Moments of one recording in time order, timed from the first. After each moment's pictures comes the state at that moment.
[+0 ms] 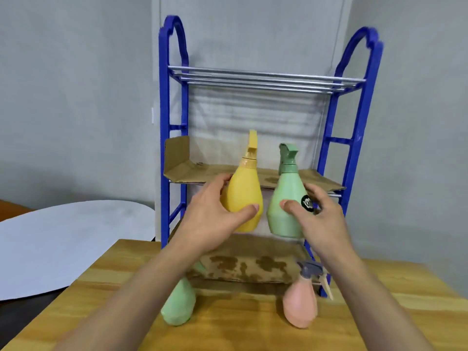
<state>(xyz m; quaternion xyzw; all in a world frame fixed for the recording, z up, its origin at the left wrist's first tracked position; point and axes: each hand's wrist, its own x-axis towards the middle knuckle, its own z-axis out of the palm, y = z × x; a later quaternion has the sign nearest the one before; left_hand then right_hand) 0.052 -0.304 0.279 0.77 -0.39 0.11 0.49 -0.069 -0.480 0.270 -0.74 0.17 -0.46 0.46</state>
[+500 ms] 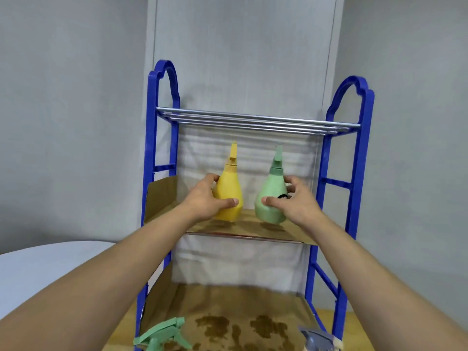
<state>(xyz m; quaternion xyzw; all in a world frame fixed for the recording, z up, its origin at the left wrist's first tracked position) 0.184 -0.384 0.362 0.80 -0.38 0.05 0.47 0.052 -0.574 0.361 -0.80 0.16 -0.40 0.41</state>
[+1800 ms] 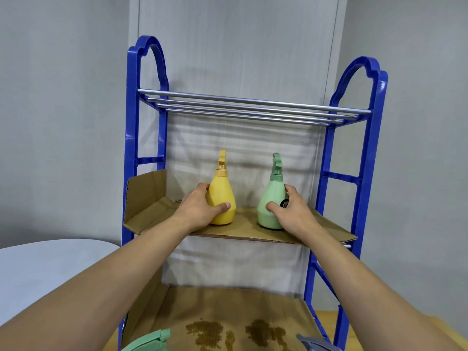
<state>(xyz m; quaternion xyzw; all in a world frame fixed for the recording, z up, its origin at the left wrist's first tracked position) 0.223 -0.421 0.327 0.83 -0.35 0.09 0.43 0.085 -0.613 0.326 -0.85 0.22 -0.37 0.31</state>
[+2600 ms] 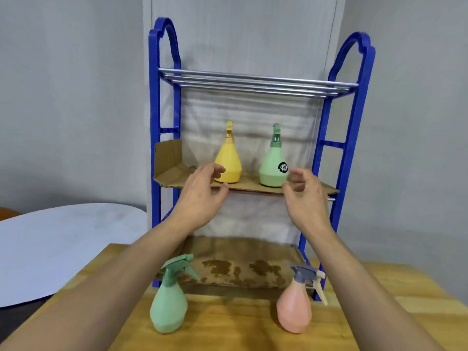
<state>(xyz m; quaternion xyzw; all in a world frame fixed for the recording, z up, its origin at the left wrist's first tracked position) 0.117 -0.340 0.288 0.75 -0.41 0.19 0.48 -0.012 -0.531 0.285 -0.78 0.19 -0.51 0.30</state>
